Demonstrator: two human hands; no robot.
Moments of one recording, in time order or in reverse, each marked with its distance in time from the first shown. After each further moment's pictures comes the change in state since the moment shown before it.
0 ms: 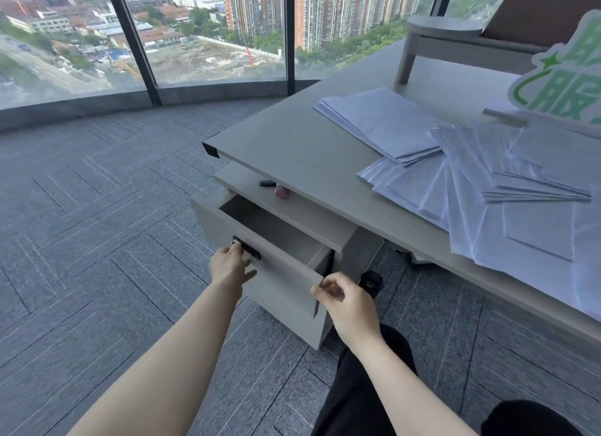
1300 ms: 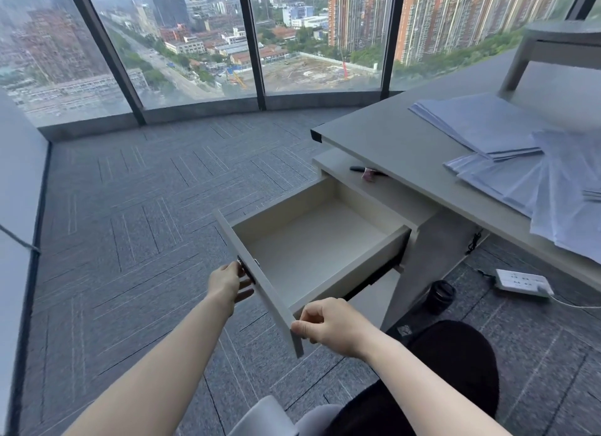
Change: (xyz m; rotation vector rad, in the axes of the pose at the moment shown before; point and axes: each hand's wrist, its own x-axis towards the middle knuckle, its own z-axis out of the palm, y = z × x) left_hand -0.077 -0.037 -0.204 -0.049 0.186 -0.039; right_hand -0.100 -0.060 0.068 -0.230 -0.734 -0.355
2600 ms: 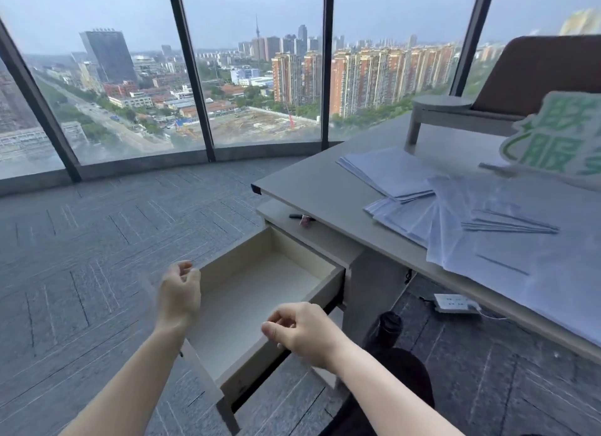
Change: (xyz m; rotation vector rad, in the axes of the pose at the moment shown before) left_hand -0.071 0.078 0.047 0.474 0.125 0.699; right_hand -0.038 -0.030 -0.071 0.137 0.243 -0.023
